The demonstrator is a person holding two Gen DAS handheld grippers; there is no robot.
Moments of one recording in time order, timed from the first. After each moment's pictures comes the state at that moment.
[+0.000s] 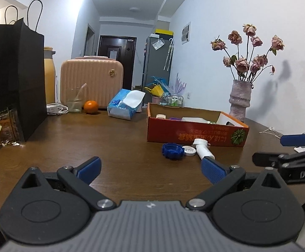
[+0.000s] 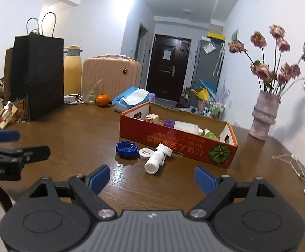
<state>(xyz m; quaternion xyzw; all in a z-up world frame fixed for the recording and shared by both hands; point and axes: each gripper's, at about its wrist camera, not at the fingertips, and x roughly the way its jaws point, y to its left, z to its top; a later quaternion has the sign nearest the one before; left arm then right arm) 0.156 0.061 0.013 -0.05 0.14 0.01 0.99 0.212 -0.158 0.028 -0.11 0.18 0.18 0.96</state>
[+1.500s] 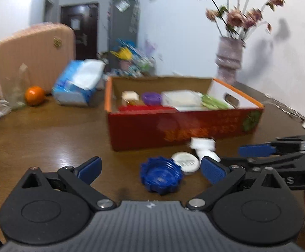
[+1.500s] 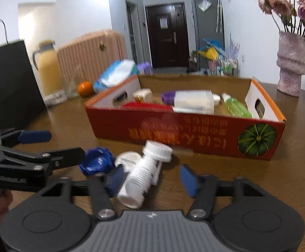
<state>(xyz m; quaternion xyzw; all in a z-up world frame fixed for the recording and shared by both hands) 0.367 0.047 -0.005 0.00 0.27 -0.10 0.96 0.402 -0.157 -0.019 0.00 0.30 0.21 0.93</state>
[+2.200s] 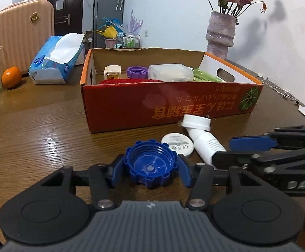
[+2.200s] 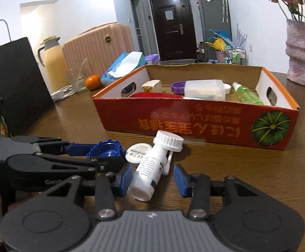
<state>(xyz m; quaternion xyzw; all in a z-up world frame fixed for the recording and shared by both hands) 0.395 0.039 -0.029 0.00 0.32 -0.13 0.94 0.404 -0.152 -0.026 0.02 0.32 0.24 0.92</state>
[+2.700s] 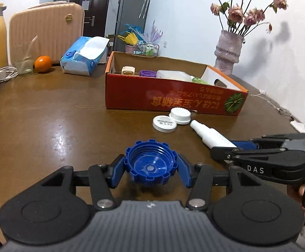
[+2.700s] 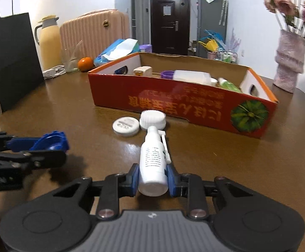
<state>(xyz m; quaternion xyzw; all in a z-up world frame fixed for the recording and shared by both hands) 0.294 0.036 -0.010 -0.06 0.30 -0.08 0.95 0.362 -0.165 -0.030 -0.05 0.32 0.20 0.92</state>
